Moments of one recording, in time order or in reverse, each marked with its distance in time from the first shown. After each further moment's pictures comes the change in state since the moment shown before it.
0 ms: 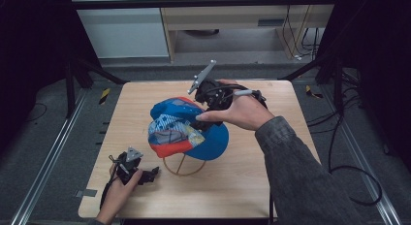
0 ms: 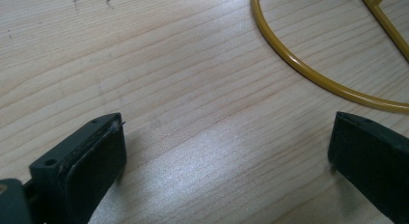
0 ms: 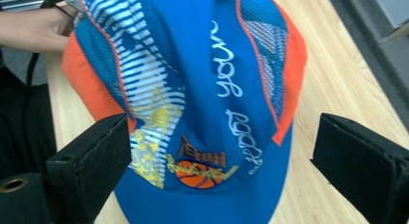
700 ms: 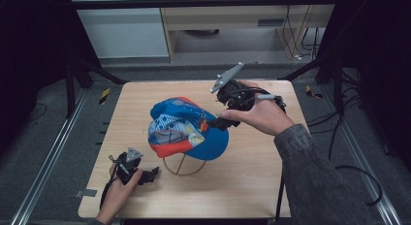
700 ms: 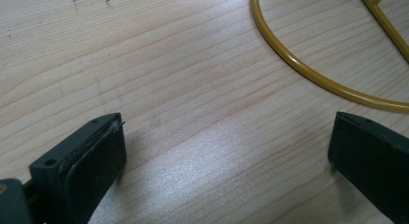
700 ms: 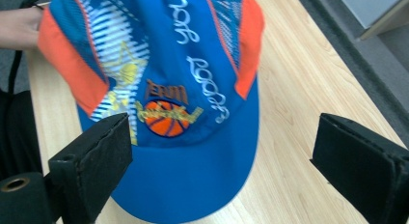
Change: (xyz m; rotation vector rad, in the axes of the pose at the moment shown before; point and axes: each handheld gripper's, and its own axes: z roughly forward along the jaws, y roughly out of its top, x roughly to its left) left arm 0.000 0.000 0.000 0.002 0.000 0.003; right arm -0.013 -0.042 -0.020 -0.075 -0.057 0.058
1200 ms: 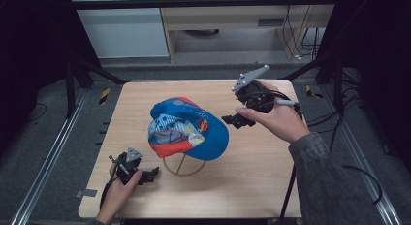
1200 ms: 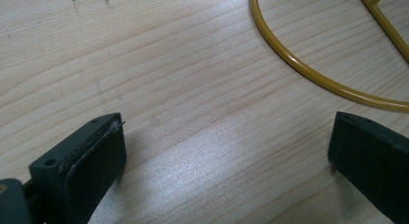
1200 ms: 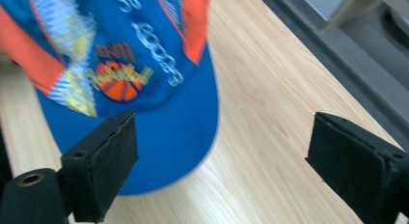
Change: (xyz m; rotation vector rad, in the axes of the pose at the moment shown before) left arm 0.000 -0.001 0.000 -0.005 -0.002 -0.004; right arm -0.013 -0.037 -0.021 -0.041 -0.111 0.101
